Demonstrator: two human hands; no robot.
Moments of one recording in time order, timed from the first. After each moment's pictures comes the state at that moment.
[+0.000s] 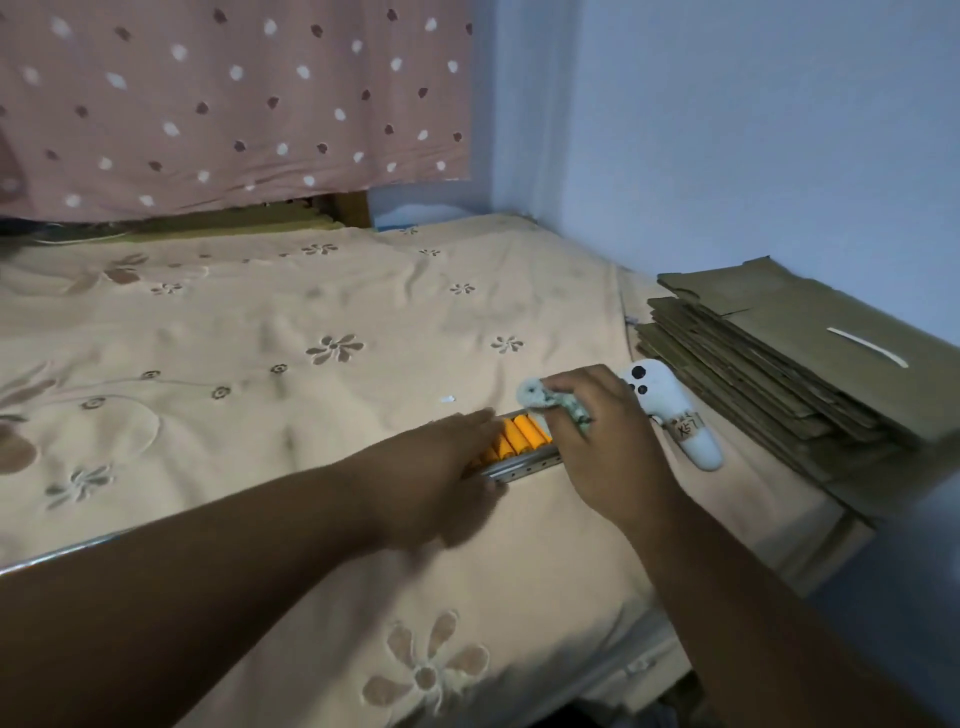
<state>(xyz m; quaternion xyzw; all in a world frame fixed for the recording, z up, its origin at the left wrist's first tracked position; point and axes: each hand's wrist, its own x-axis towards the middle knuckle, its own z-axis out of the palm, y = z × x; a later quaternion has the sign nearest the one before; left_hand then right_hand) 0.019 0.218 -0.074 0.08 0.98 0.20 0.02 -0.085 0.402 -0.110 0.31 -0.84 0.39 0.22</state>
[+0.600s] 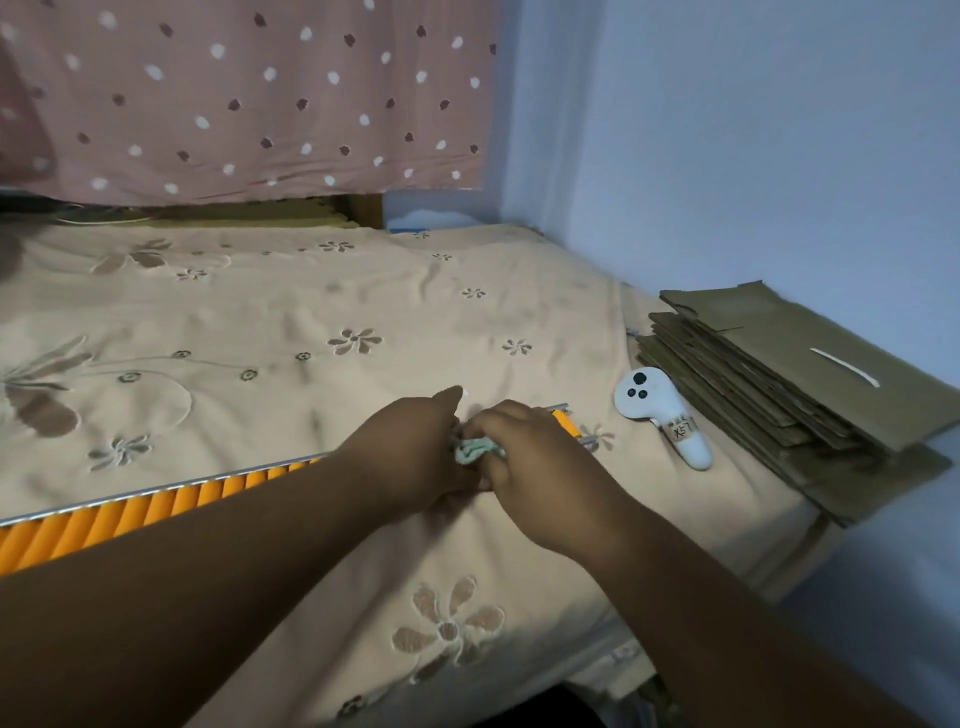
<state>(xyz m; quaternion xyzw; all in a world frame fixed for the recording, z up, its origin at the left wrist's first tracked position) 0.030 0.200 -0.075 -0.04 0.98 0.21 -0.07 -0.014 0.361 -0.082 0.42 -0.87 0.25 0.08</state>
